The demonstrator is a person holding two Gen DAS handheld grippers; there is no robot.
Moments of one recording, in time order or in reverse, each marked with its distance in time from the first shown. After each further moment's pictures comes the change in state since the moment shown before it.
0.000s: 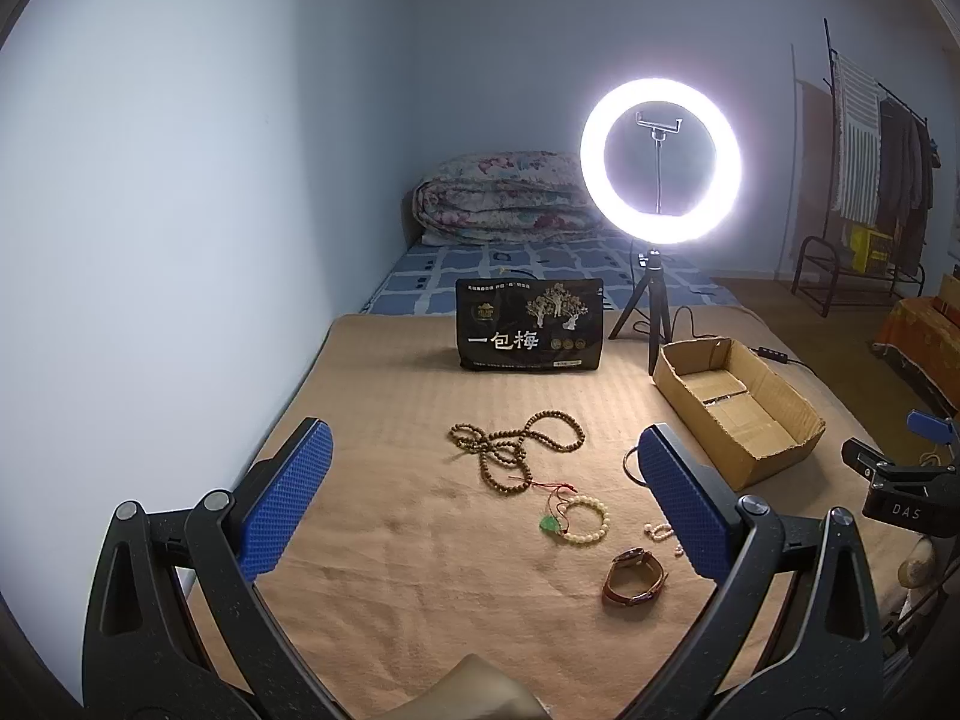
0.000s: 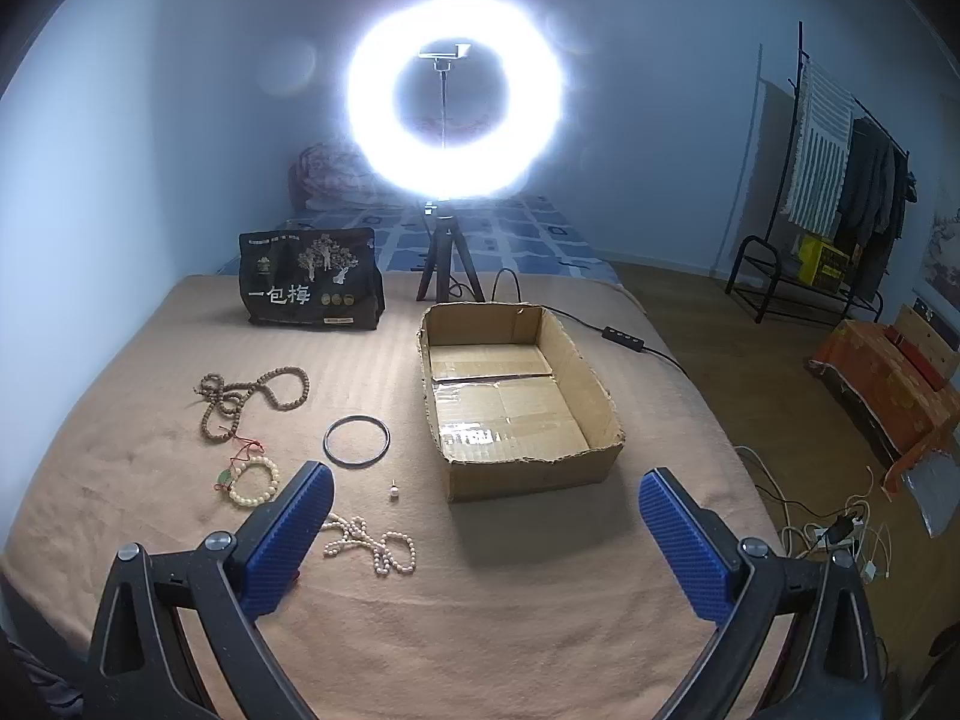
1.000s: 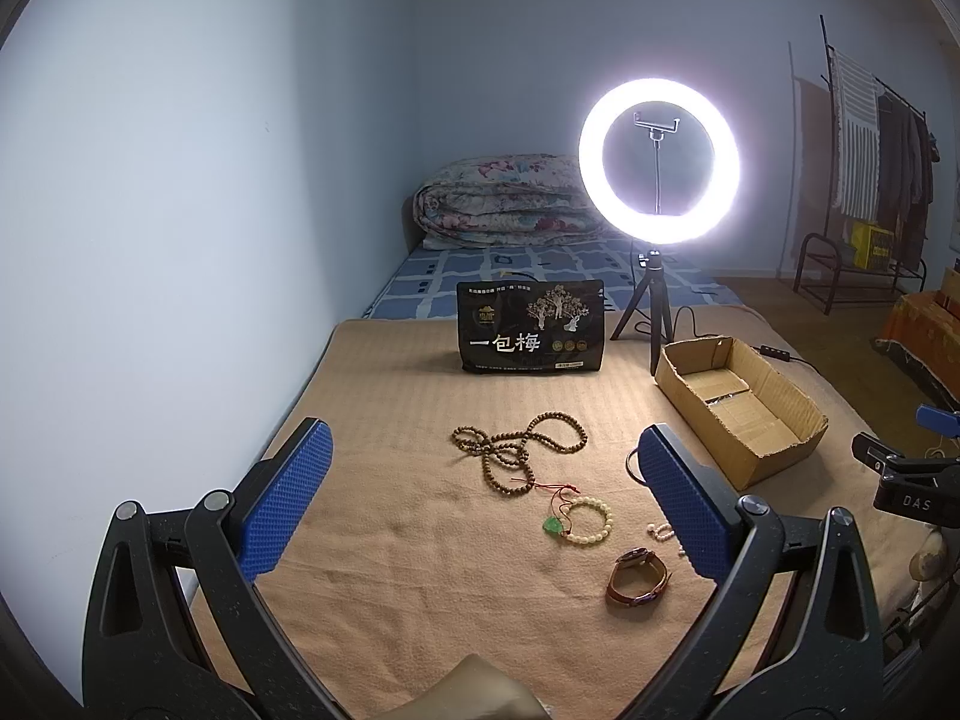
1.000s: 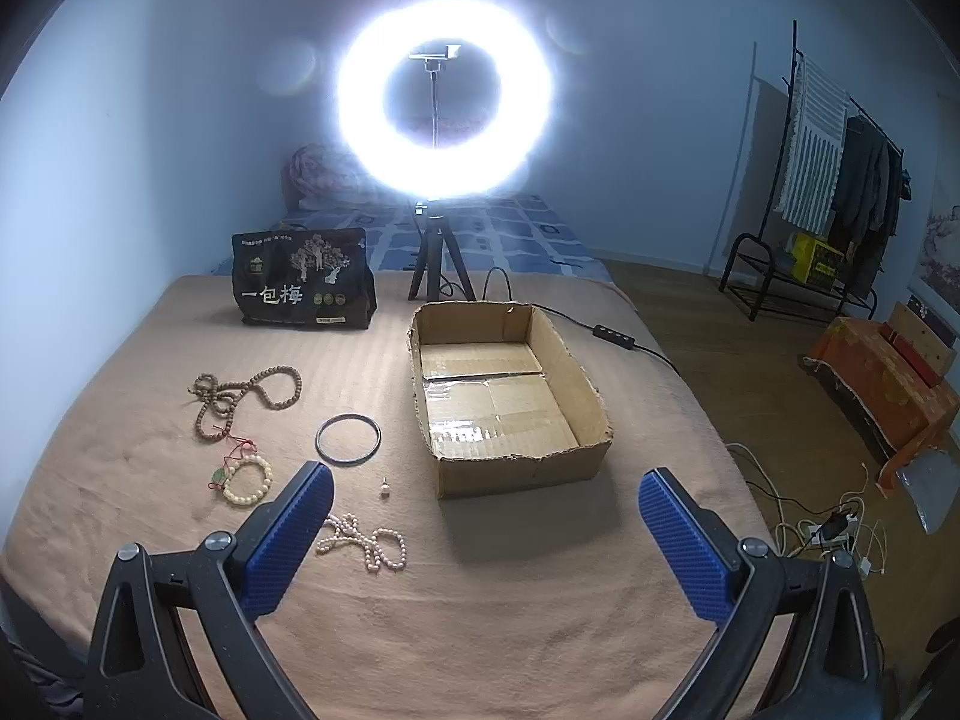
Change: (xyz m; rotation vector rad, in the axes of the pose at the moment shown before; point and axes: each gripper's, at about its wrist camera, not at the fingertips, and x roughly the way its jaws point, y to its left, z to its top) left arm -0.008 0.002 0.004 0.007 -0.003 0.001; right arm -0.003 -0.005 -0.001 0.008 0.004 -0.014
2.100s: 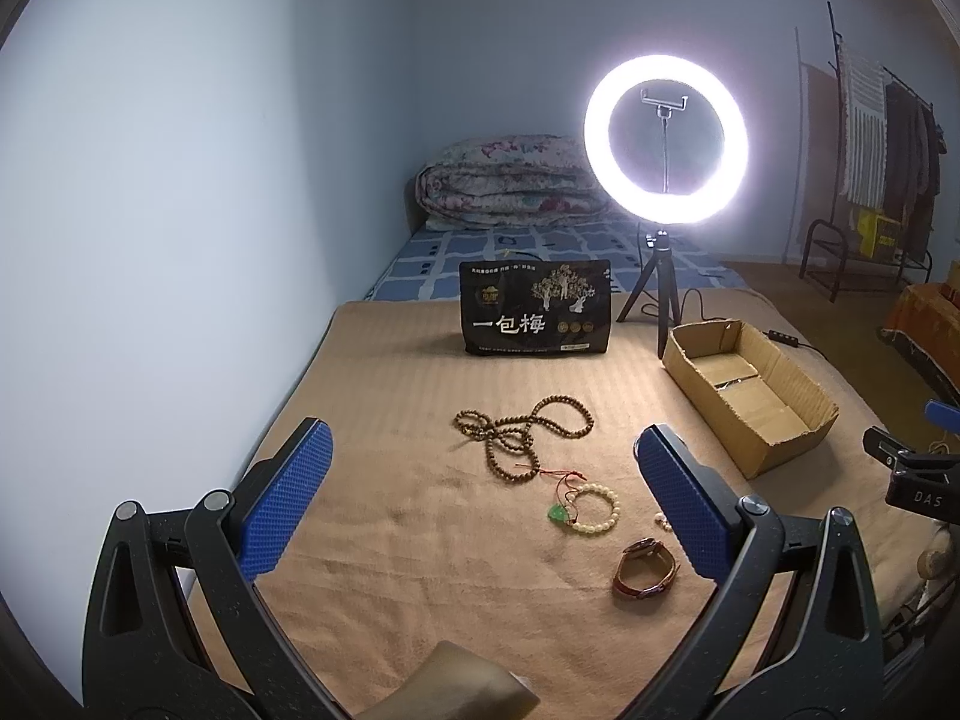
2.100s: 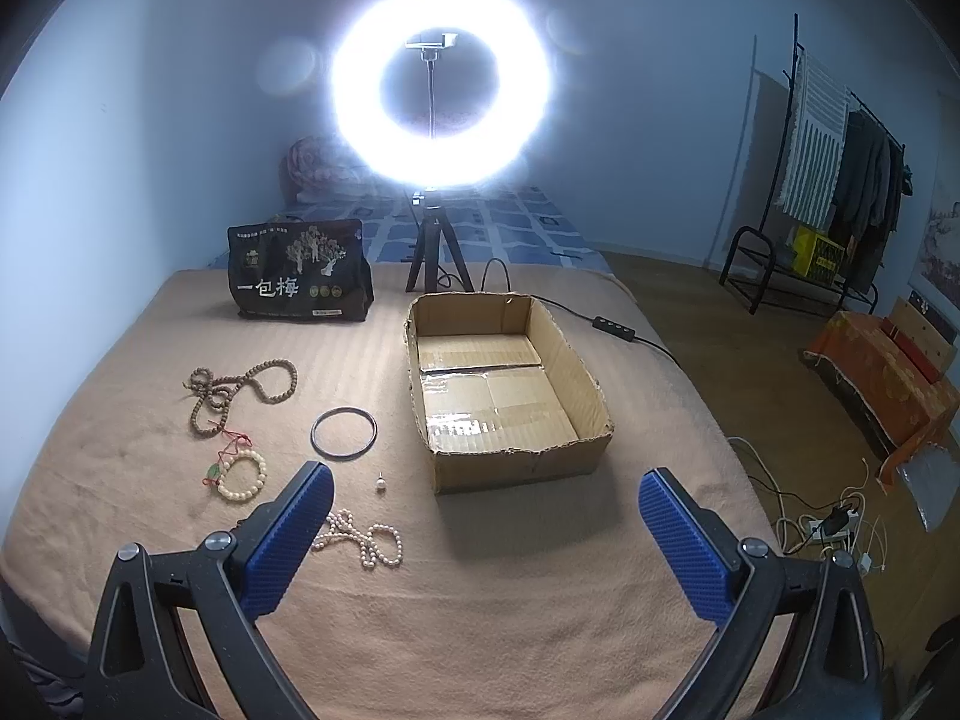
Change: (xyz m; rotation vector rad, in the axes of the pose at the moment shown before) left arm 0.019 -0.002 -0.005 0.011 0.051 0.015; right arm 0.008 -0.001 -0.001 -0.001 0.020 -0.002
